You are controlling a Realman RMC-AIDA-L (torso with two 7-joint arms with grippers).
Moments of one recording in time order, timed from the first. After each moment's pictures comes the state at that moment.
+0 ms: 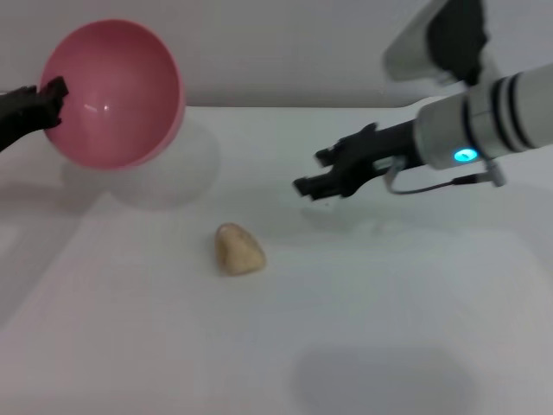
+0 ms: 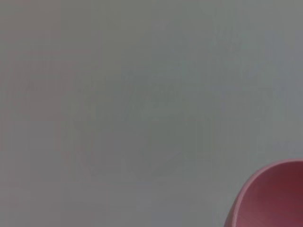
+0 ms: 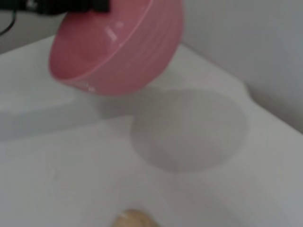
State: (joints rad) left arm -0.15 -1.94 1.51 1.07 1.10 0.53 -1.64; right arm 0.73 2.08 -1.38 -0.92 -2.15 -1.07 2.12
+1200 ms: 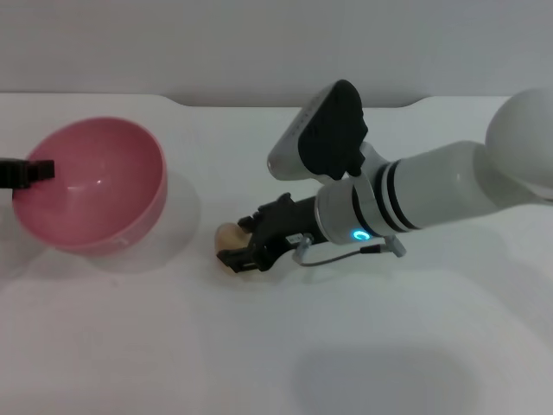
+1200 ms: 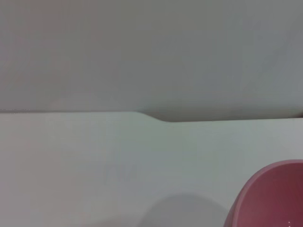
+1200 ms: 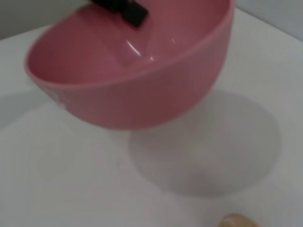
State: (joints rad) left arm -0.28 -1.95 1.04 1.20 2.10 1.21 -2.34; right arm 0.80 2.09 -1.95 -0.73 -1.75 -0.68 2.12
